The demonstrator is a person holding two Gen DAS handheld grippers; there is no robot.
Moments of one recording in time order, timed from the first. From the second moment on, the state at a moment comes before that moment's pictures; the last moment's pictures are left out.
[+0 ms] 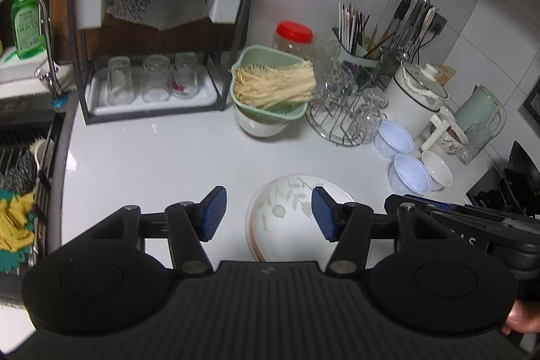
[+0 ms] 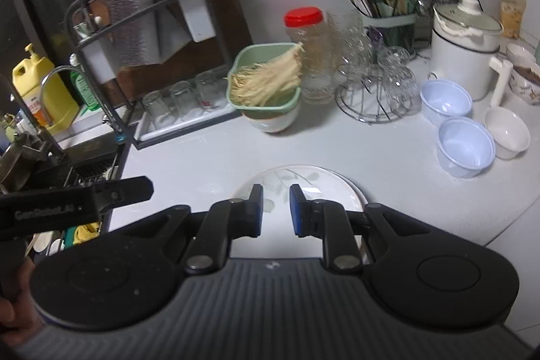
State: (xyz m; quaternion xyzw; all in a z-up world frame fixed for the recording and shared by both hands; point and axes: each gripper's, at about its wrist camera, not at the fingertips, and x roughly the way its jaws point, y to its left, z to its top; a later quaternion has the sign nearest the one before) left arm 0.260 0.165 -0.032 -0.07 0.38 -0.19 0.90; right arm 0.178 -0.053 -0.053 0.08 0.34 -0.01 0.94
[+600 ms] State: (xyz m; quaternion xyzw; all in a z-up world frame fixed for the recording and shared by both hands) left arm 0.276 0.144 -0.037 -0.06 0.37 -0.21 0.90; right arm 0.170 -0.054 -0.046 0.05 0.30 -0.03 0.95
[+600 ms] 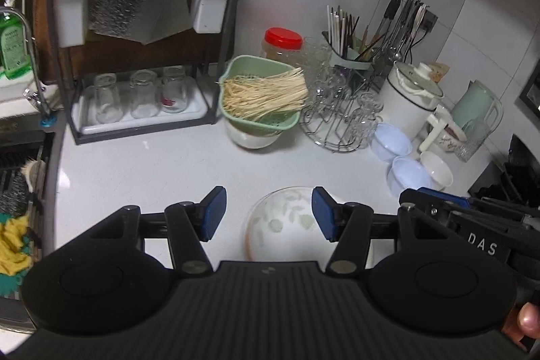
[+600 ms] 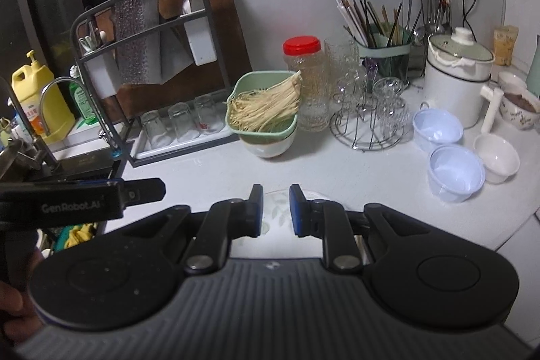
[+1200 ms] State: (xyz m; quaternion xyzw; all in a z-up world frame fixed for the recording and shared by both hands) left arm 0.326 -0.003 -0.051 0.01 0.38 -0.26 0.89; right arm 0.197 -0.178 -0.045 0.07 0.30 -0.10 0.95
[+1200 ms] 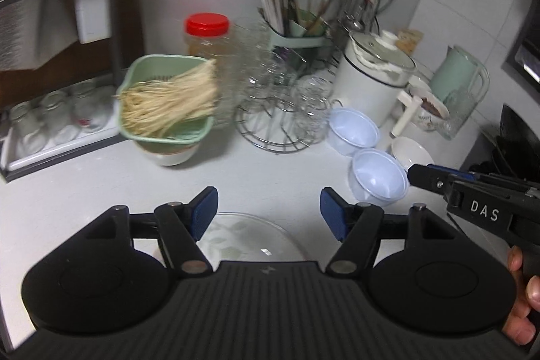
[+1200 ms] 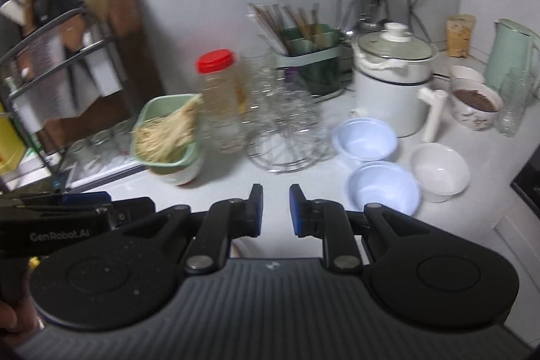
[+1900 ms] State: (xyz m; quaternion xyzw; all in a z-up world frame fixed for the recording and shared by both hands) left arm 0.399 -0.154 -0.116 0.03 0.47 -0.30 0.83; right arm 0.232 -0.323 -0.102 0.13 0.35 -0.17 0.91
